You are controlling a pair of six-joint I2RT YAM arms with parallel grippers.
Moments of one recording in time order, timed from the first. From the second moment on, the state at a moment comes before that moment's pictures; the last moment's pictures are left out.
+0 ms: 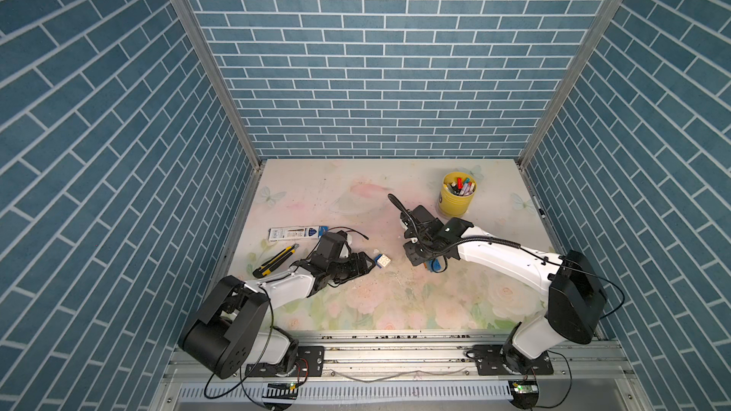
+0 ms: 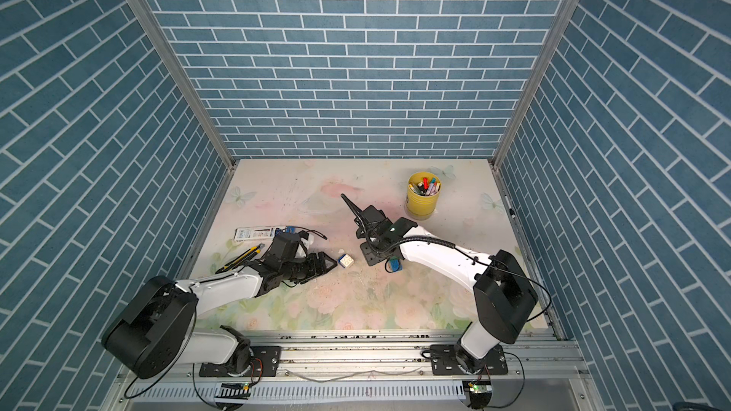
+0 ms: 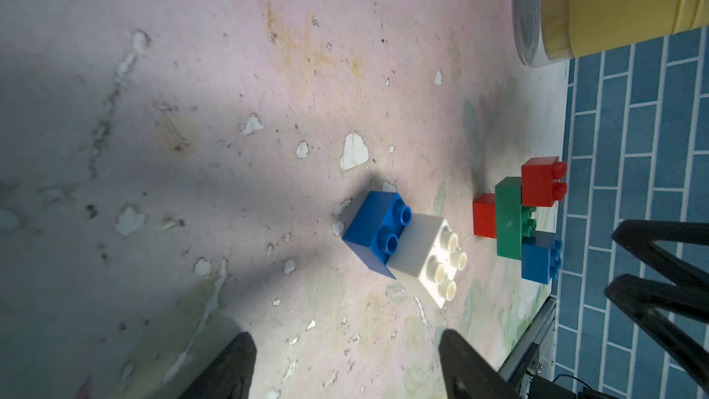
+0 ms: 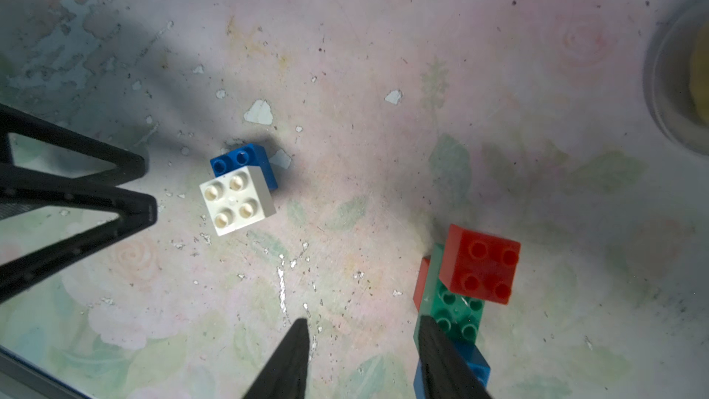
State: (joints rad) left arm -0.49 1.39 0.45 0.11 0.40 -0.80; right arm 0.89 1.58 1.18 -0.73 0.11 0.30
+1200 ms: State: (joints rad) left arm -0.48 1.54 0.54 0.19 0.47 -0.70; right arm 0.86 1.61 1.18 -0.71 0.11 0.32
